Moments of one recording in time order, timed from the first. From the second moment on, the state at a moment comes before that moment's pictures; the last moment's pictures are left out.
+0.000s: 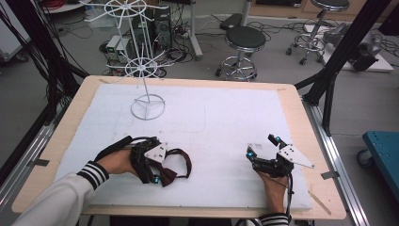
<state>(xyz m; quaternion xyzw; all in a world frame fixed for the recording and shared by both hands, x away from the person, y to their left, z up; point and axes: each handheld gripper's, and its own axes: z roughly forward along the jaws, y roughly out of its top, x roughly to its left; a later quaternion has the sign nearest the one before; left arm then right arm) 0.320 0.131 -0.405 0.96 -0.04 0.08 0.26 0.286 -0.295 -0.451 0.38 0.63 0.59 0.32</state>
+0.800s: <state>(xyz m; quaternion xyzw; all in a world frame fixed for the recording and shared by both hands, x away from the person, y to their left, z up) 0.324 0.133 -0.411 0.97 -0.04 0.05 0.24 0.286 -0.296 -0.451 0.38 0.63 0.59 0.32</state>
